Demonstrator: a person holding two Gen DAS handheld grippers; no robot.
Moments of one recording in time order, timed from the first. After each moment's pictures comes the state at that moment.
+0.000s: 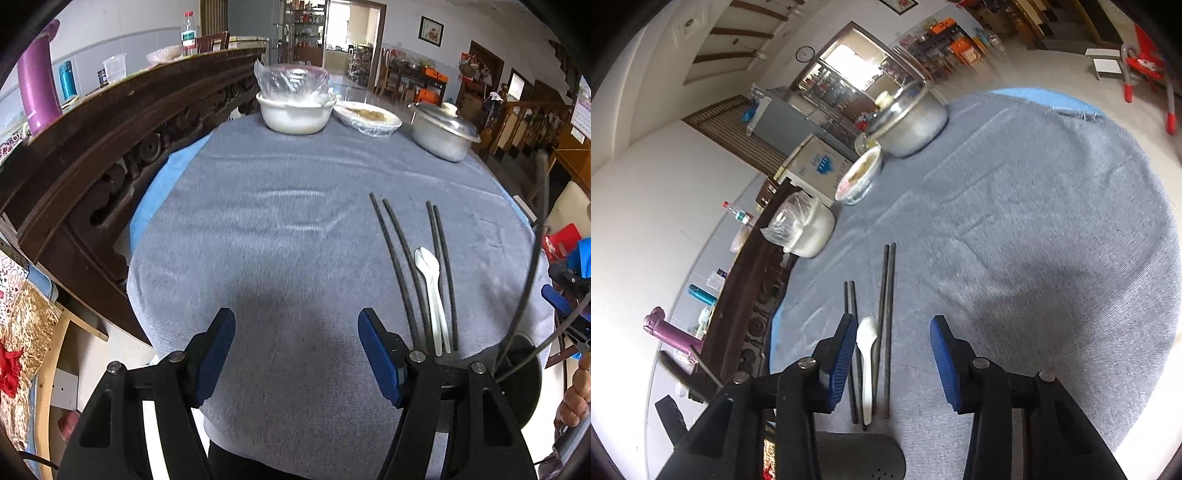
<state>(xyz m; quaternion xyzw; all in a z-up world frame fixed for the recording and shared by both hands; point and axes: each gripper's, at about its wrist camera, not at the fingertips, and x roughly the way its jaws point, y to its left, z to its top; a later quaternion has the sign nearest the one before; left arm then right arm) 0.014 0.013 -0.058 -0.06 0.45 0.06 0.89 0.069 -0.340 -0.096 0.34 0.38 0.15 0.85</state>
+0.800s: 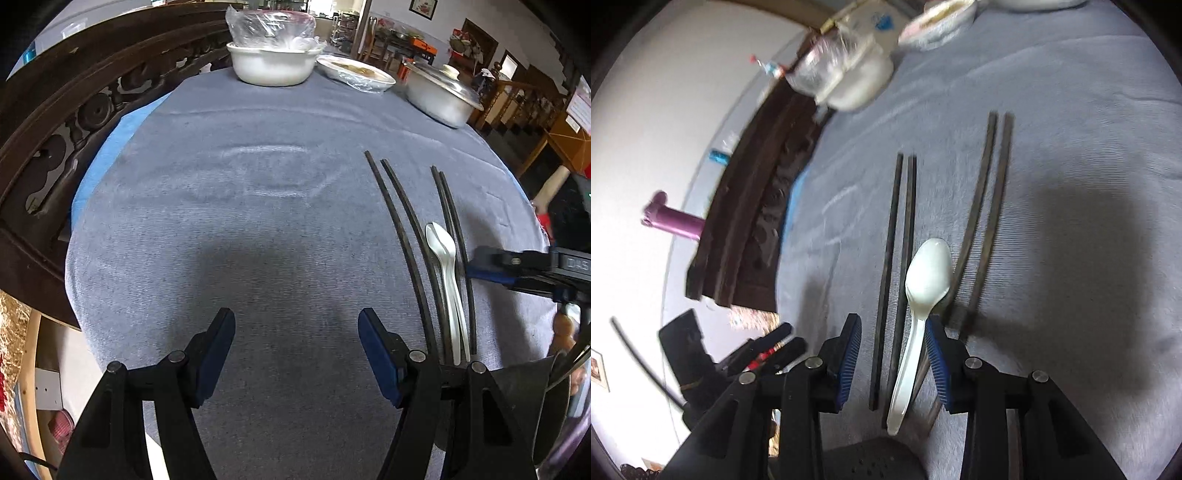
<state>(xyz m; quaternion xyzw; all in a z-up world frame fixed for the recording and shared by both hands) 0.063 0.016 -0.107 -0.08 0.51 0.01 0.86 0.178 -0.216 -0.157 0.21 0.57 0.34 0.72</state>
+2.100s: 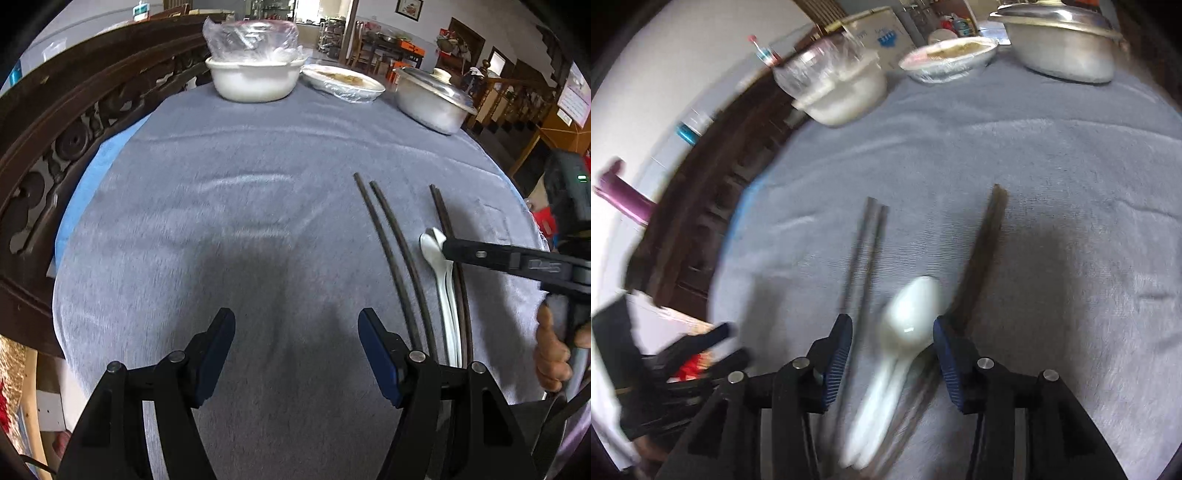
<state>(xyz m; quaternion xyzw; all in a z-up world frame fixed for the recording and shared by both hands) 0.095 0.007 -0.108 -0.07 0.50 0.00 0.86 0.201 -0.173 -0.143 0.08 0.52 0.28 0.81</state>
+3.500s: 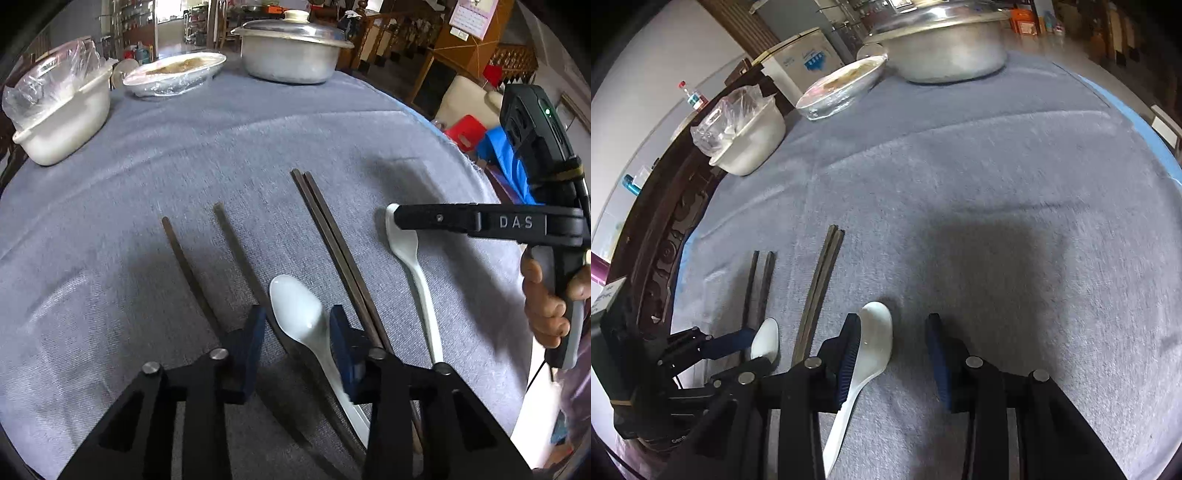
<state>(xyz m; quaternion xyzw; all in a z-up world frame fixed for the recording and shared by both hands) 0.192 -0.102 -0.132 0.03 0.51 -0.23 0.82 0.231 -0.262 -0.143 0.12 0.53 0.17 0.83</state>
